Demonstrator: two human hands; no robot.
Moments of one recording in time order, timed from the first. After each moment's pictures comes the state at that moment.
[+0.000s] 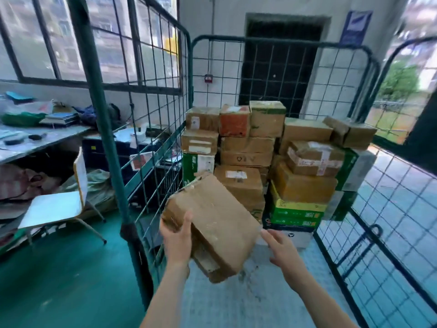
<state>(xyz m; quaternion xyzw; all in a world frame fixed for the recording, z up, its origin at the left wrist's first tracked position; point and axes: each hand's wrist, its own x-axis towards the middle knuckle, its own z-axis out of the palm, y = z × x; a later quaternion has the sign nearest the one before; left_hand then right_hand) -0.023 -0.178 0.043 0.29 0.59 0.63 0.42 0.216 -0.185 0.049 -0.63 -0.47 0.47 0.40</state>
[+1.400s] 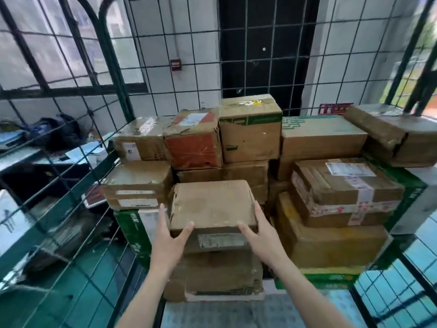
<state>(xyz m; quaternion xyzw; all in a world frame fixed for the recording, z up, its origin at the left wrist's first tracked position) 0.088 0.307 0.044 0.51 0.67 0.44 0.32 0.327 0.313 0.043 -0.60 -0.58 0.40 0.38</state>
